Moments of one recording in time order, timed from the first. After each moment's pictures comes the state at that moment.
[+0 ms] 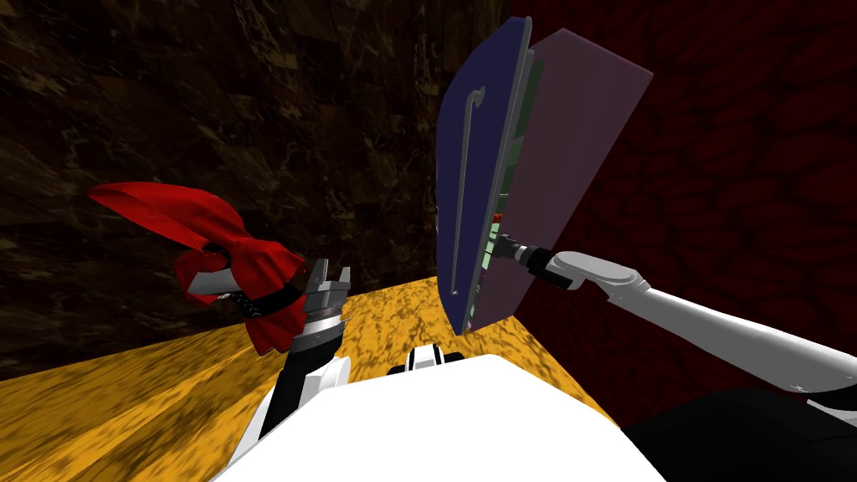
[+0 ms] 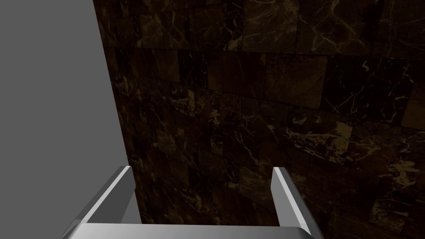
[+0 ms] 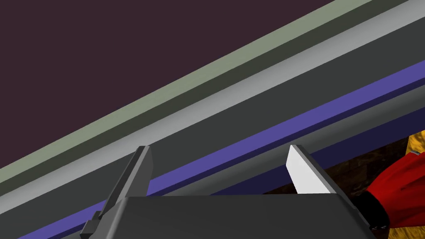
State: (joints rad) left arm 0.52 -0.02 -0.05 -2.35 -0.09 -0.37 0.09; right arm 0.24 -1.35 -0.14 -1.88 0.67 -0.12 0.69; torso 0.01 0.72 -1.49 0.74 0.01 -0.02
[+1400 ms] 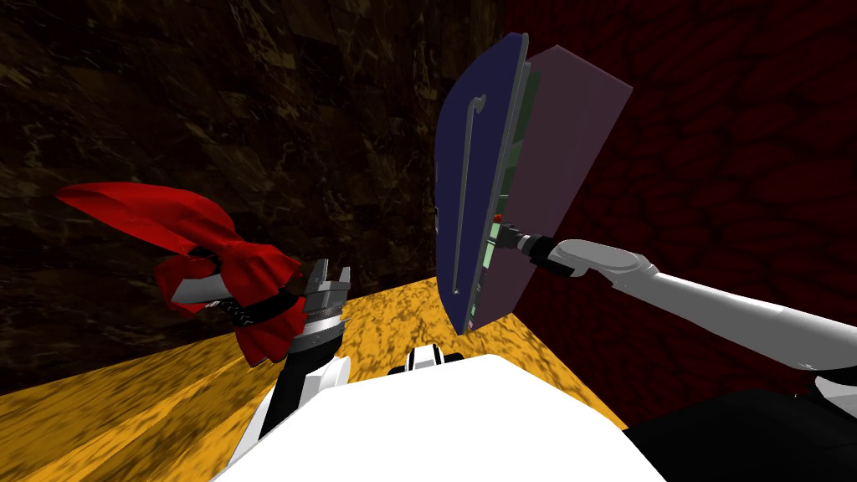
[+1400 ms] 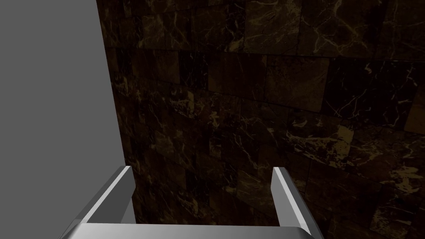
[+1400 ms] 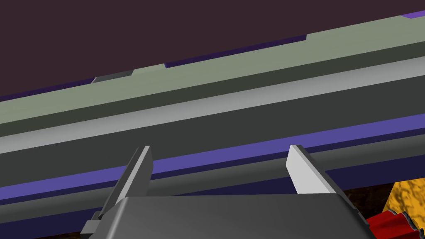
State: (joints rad) left arm 0.52 -0.02 -0.05 -2.35 -0.09 -0.37 0.09; right arm 0.21 -1.44 -0.17 -1.85 0.74 -0.07 0.76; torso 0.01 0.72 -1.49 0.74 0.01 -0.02
